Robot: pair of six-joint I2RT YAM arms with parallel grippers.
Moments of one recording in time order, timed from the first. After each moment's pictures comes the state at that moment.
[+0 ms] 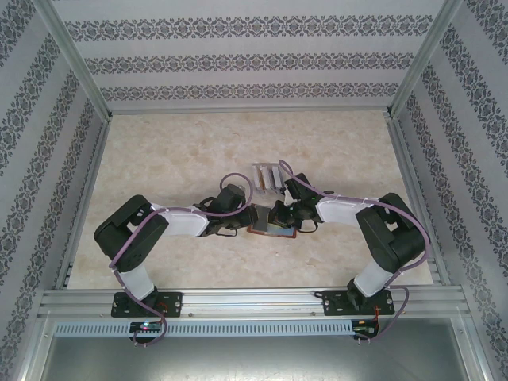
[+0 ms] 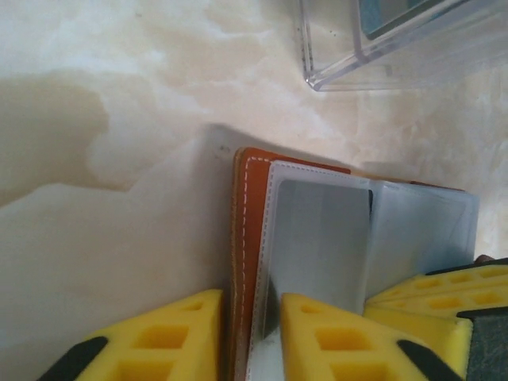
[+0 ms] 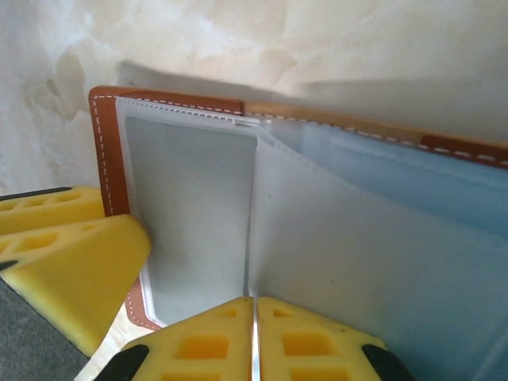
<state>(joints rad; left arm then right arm) -0.72 1.73 0.76 0.14 0.14 -0.92 0.53 1.64 0.74 -0.18 -0.48 0.79</state>
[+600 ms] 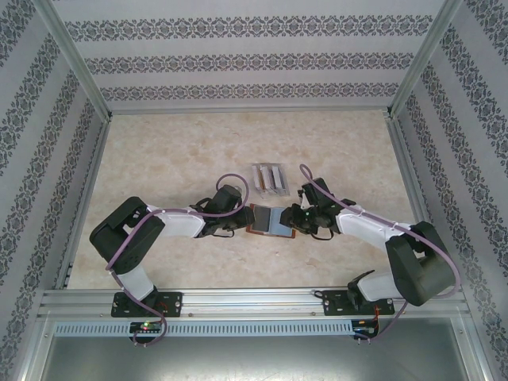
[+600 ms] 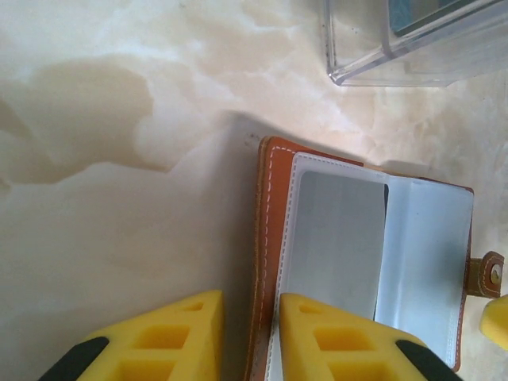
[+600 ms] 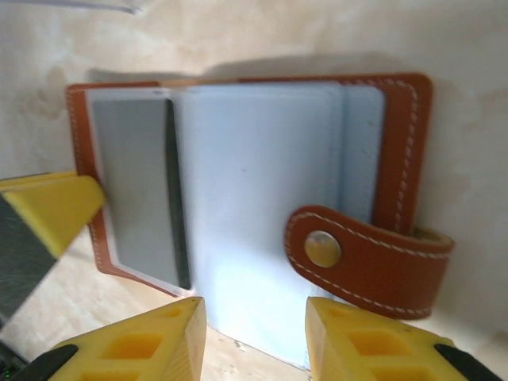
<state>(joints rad) -0.70 1.71 0.73 0.14 0.16 -0.92 0.46 1.38 0.61 -0.30 -0.39 0.77</state>
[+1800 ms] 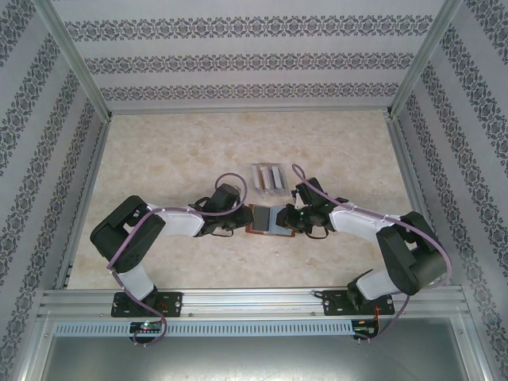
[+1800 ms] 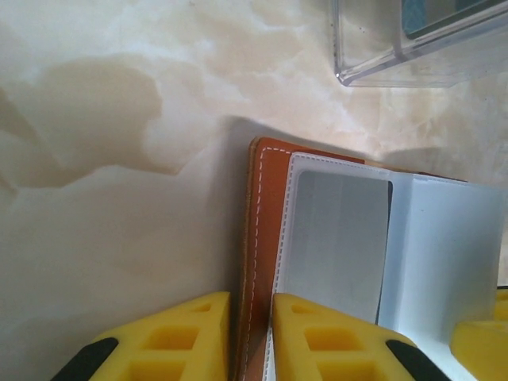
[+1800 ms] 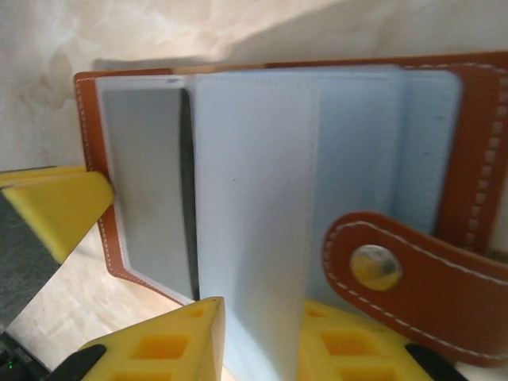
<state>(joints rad) -0.67 1.72 0.72 0.17 0.21 -0.94 0.50 1.46 0.64 -0.23 -0.42 0.78</state>
